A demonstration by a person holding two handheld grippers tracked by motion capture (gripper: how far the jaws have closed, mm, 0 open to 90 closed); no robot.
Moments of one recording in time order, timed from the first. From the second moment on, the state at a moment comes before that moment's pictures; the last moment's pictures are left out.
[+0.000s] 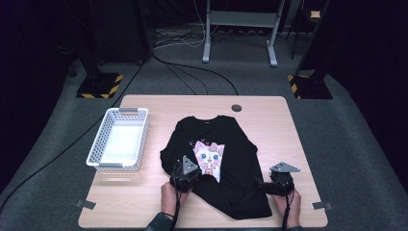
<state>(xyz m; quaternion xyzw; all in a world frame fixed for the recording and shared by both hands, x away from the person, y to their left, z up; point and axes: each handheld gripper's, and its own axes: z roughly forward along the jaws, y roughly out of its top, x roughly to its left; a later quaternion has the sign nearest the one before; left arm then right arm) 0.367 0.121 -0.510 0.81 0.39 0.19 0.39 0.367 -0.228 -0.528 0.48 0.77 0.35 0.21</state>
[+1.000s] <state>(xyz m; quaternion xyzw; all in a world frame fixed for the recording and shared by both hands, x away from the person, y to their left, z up) 0.326 0.150 -0.503 0.80 0.39 0.19 0.41 0.367 -0.228 -0.528 0.48 0.77 0.35 0.21</state>
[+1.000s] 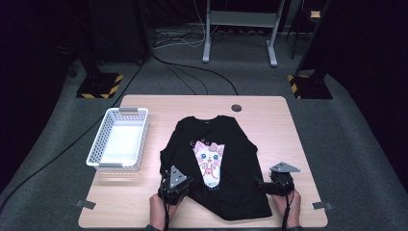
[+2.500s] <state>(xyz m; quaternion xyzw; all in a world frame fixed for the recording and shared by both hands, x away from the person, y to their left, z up) 0.264 0.198 -0.515 0.81 0.42 0.16 0.39 0.367 -0.228 -0.528 0.48 0.77 0.35 0.21</state>
